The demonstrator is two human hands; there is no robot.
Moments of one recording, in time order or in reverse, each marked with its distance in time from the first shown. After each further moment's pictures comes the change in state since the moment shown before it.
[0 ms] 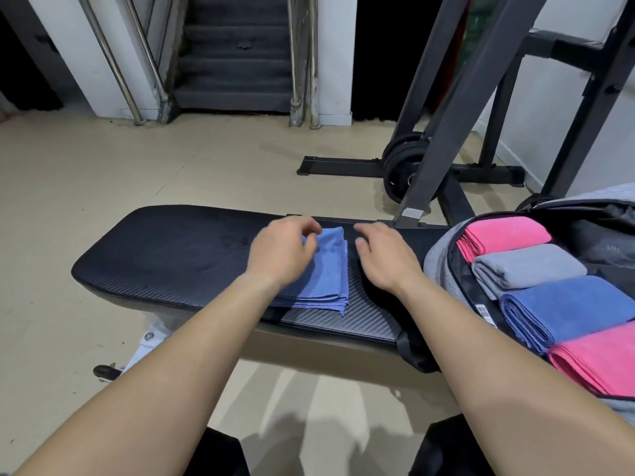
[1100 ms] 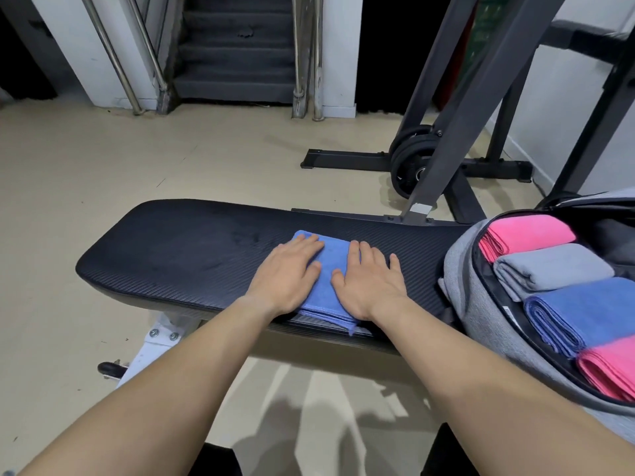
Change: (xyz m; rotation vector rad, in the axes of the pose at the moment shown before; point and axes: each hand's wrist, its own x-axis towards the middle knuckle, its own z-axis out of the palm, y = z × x) left_hand -0.017 -0.058 0.031 0.018 -0.269 0.131; right_hand -0.016 -0.046 0.049 -0.356 -0.319 0.132
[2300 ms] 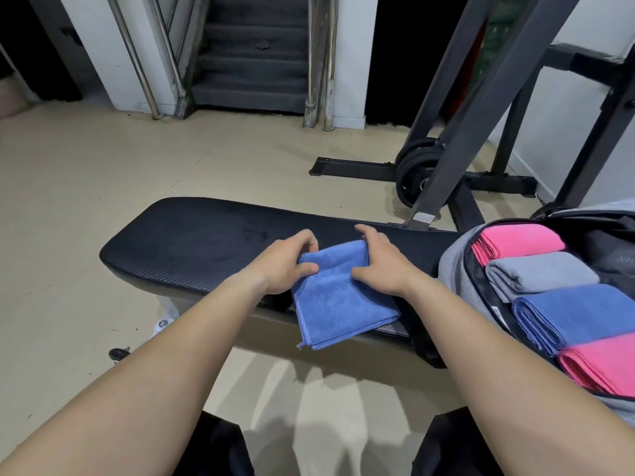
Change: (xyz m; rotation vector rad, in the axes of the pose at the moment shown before) left_hand -0.016 0.013 -0.045 -0.250 -0.135 -0.118; right_hand -0.013 0.031 -0.041 0.485 0.009 -0.162
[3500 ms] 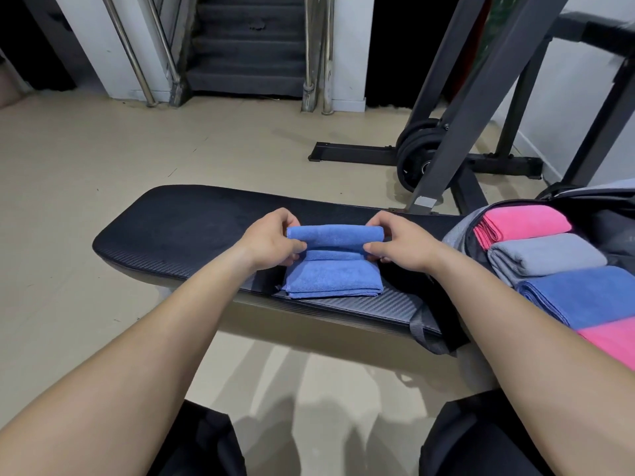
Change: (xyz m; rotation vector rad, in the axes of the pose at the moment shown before) left_hand 0.002 0.008 -0.009 -0.317 0.113 -0.239; right_hand 0.008 0.035 -0.024 0.195 -0.014 -0.070
